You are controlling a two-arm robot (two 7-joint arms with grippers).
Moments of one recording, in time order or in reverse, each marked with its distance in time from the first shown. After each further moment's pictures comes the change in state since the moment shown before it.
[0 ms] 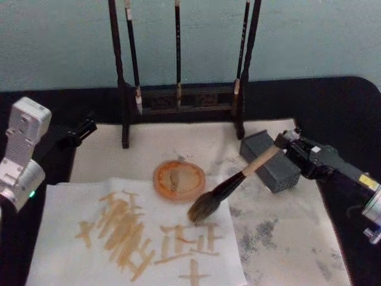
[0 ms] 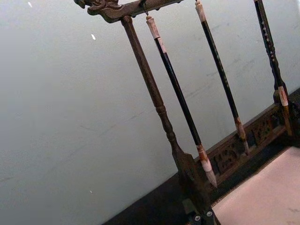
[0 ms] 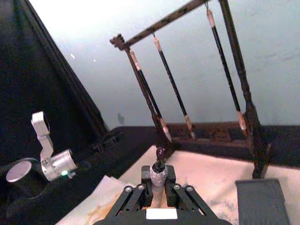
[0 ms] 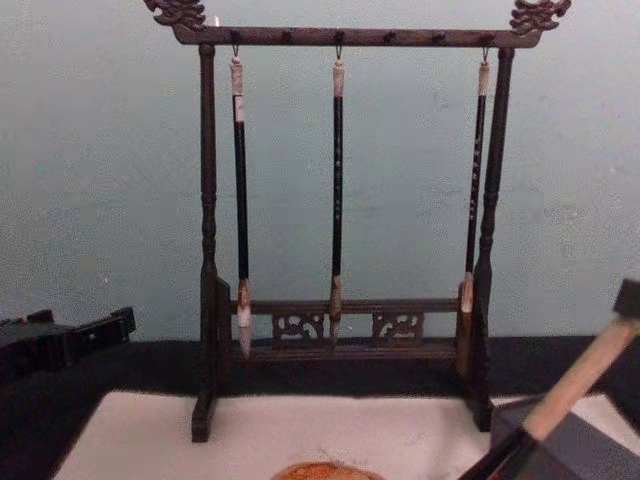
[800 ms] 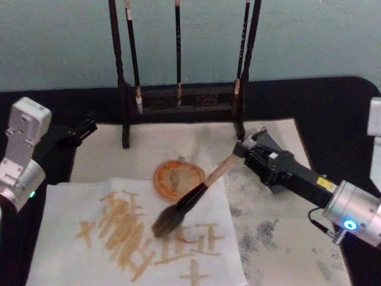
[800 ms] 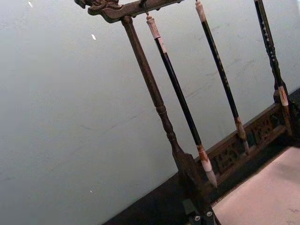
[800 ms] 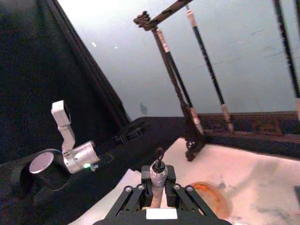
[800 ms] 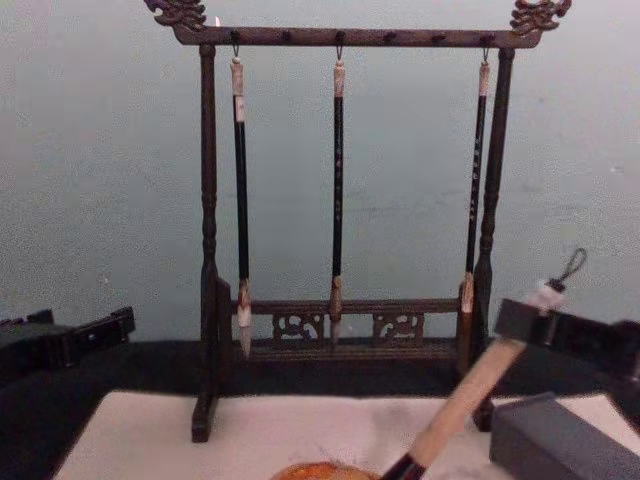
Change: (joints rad) left arm 0.000 0.000 0.000 0.000 0.000 0.000 0.000; right arm 0.116 -0.076 -0.134 0.048 -0.035 0.046 0.020
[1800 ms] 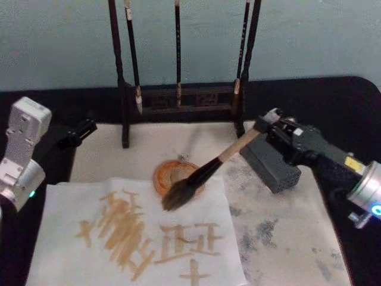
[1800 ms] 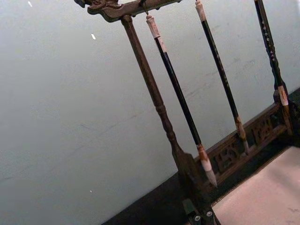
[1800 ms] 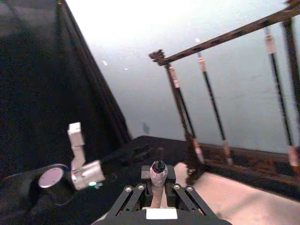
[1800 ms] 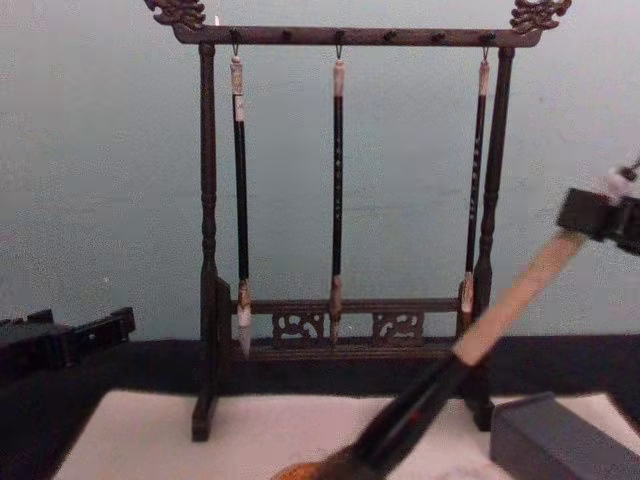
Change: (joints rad) left arm 0.000 0.000 0.000 0.000 0.000 0.000 0.000; right arm -0.050 0.064 0.103 -0.114 0.016 -0.027 0.007
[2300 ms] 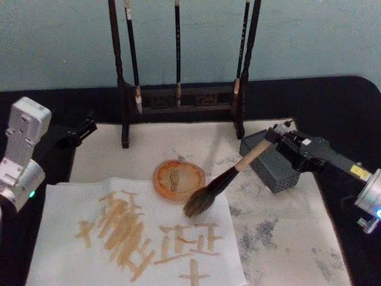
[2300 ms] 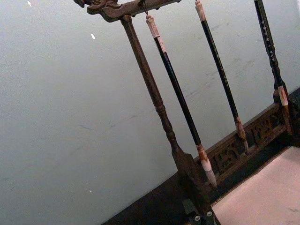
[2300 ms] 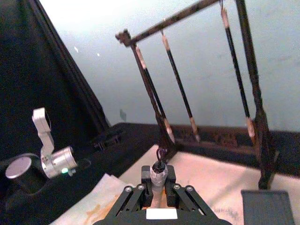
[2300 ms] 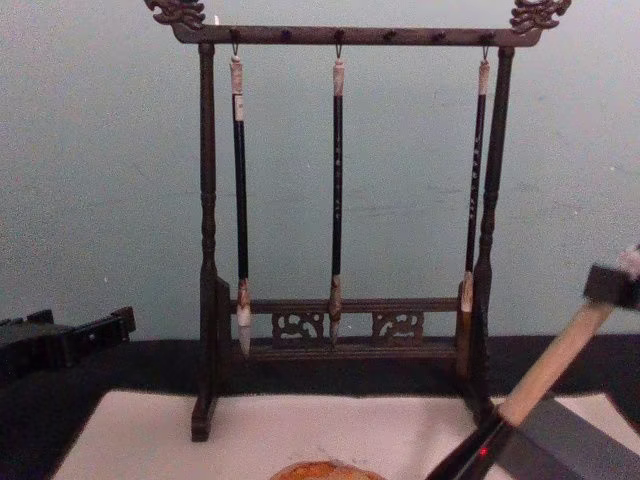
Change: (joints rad) left arm 0.000 0.000 0.000 0.000 0.000 0.000 0.000; right arm -0.003 0.010 0.000 0.070 -0.011 0.016 -0.037
